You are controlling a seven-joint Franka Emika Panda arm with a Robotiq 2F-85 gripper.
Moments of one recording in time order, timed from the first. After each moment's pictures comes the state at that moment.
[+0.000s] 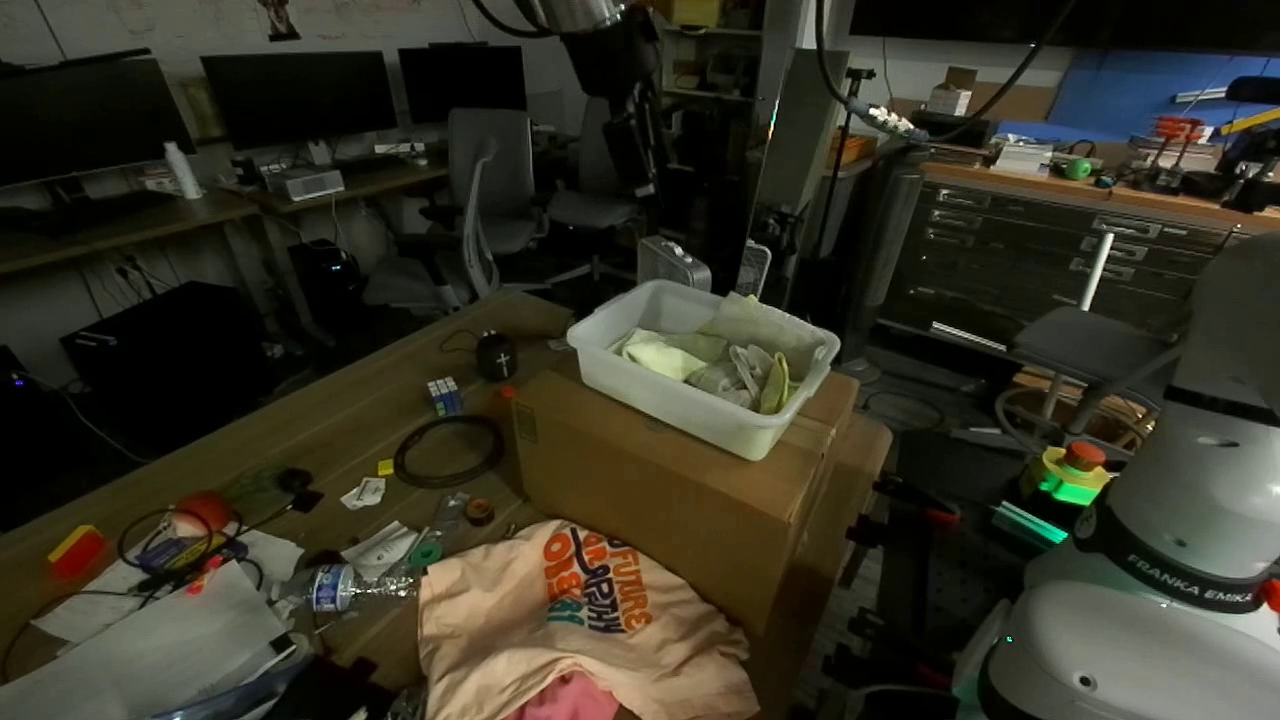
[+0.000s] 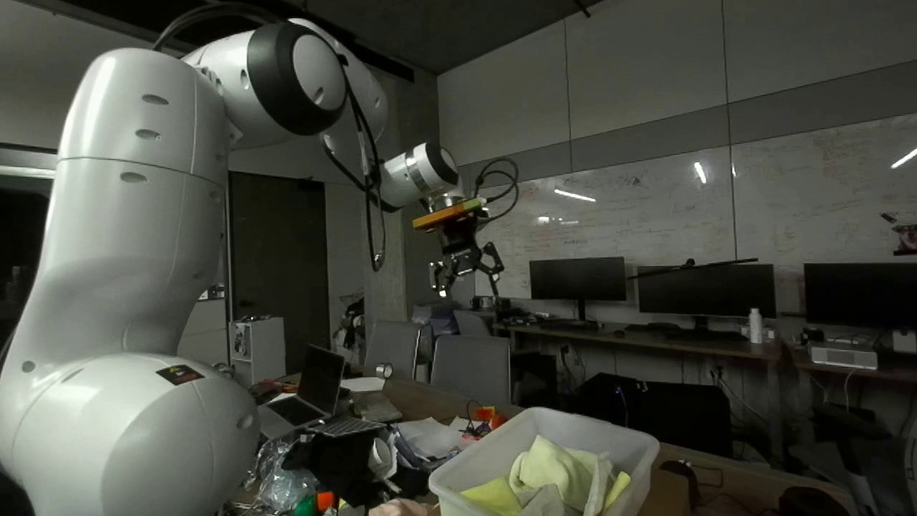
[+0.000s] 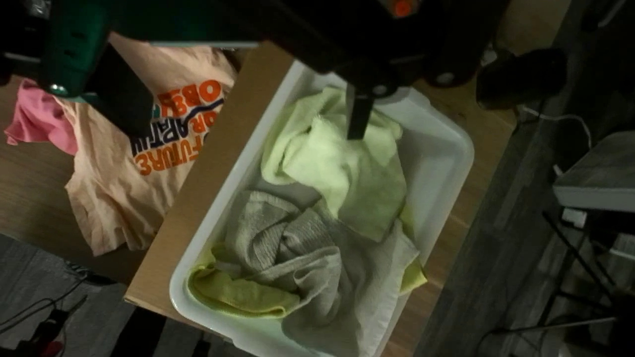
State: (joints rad) arm 0.10 0.13 0.08 -1.68 -0.36 1.54 -0.14
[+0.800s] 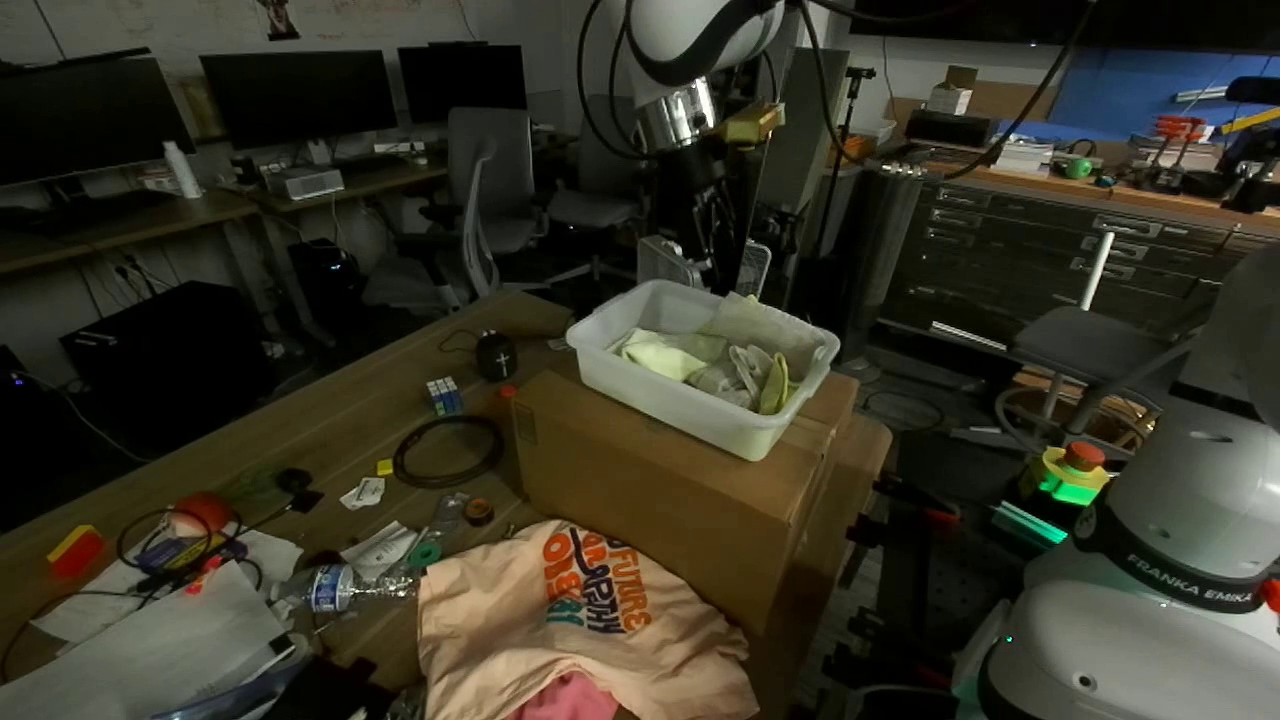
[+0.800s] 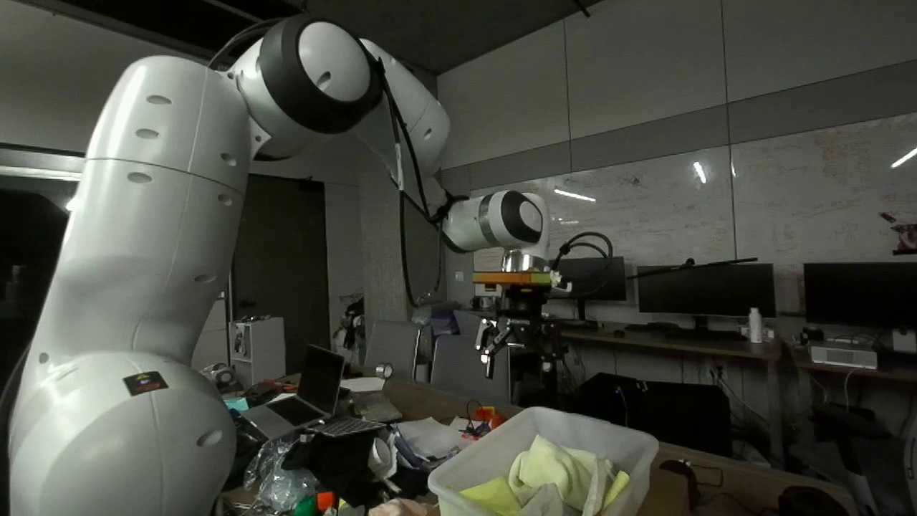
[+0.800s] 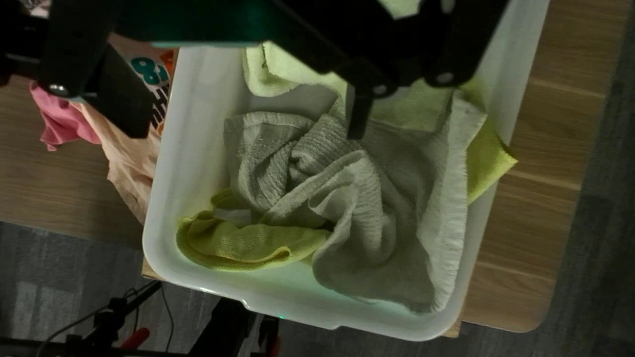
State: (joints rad) arm -0.10 0.20 -0.05 -1.87 -0.10 1.70 -0.24
